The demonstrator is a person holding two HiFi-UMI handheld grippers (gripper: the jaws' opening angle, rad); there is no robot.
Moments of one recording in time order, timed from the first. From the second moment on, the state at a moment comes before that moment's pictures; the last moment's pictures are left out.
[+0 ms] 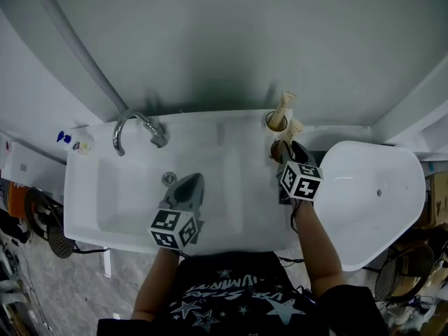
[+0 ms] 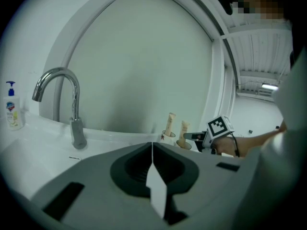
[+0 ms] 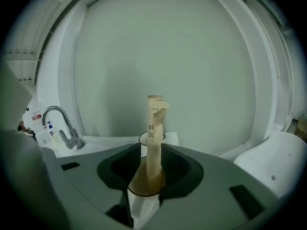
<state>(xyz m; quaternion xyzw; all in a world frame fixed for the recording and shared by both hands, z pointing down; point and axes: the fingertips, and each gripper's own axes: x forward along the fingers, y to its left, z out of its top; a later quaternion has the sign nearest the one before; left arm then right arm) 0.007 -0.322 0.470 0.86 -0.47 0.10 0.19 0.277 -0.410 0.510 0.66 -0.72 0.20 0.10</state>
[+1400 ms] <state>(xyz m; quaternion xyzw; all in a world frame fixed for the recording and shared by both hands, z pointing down) -0.017 -0.314 0.462 0.86 -0.46 0.07 0.20 0.280 -0.401 0.454 0.69 -0.70 0.13 0.08</state>
